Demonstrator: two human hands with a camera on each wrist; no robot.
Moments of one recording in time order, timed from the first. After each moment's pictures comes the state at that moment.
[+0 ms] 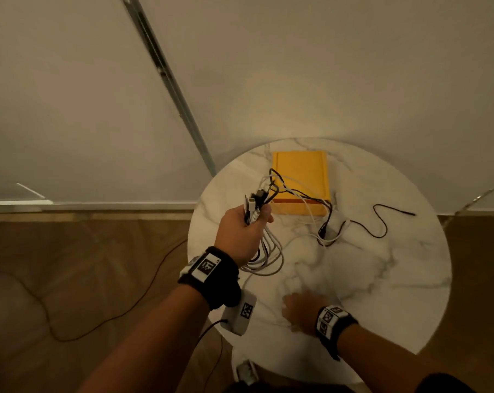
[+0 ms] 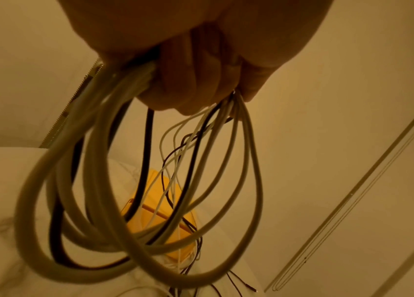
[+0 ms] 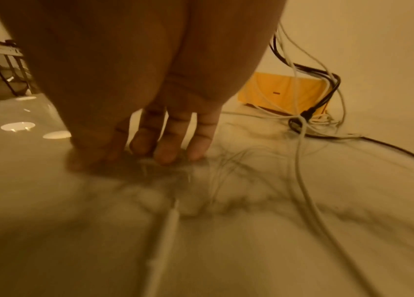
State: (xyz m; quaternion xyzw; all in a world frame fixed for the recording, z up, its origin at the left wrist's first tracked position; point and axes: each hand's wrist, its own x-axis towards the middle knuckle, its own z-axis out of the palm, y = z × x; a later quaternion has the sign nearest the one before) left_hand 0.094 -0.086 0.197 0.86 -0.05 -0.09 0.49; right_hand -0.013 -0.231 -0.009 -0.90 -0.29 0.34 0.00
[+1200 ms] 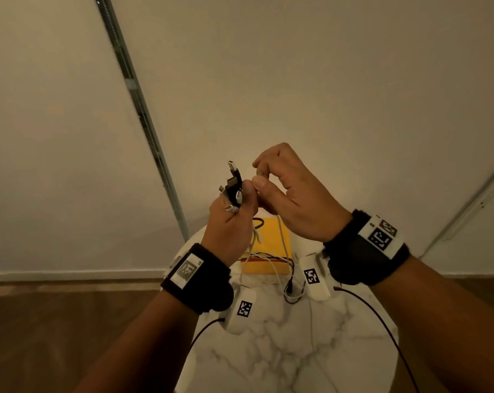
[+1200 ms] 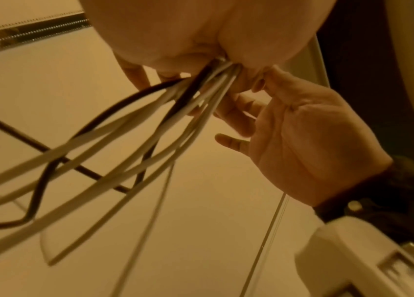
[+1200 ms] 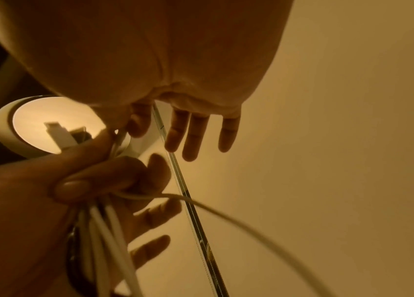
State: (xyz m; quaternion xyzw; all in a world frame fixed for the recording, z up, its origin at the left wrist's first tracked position) left_hand 0.087 -0.130 0.339 0.71 -0.25 0.07 0.65; right_hand 0.058 -0.280 0.386 -0.87 -0.22 -0.25 0.35
